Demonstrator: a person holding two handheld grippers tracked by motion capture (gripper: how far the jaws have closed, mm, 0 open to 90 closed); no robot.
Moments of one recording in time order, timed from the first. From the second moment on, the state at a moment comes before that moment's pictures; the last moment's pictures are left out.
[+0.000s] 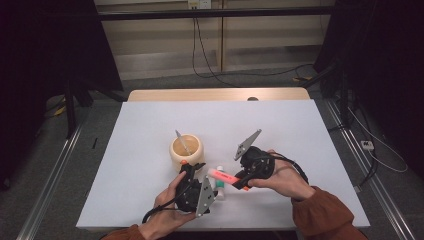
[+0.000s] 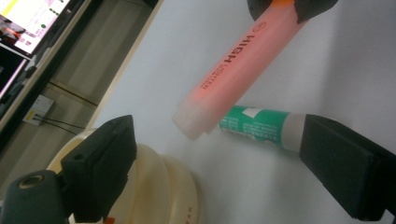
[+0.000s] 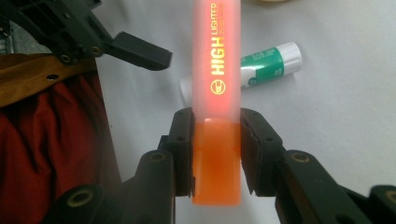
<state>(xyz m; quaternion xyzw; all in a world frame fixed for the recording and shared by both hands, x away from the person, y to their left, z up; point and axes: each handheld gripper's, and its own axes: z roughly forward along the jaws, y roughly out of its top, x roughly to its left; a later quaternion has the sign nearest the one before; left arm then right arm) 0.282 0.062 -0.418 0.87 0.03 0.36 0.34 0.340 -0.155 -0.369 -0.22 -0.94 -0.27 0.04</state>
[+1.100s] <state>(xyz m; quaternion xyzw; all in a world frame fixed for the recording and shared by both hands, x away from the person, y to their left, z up) 0.259 0.041 -0.439 0.84 -0.08 0.49 0.21 0.348 -0.129 -0.375 -0.20 -0.94 -0.25 0.06</state>
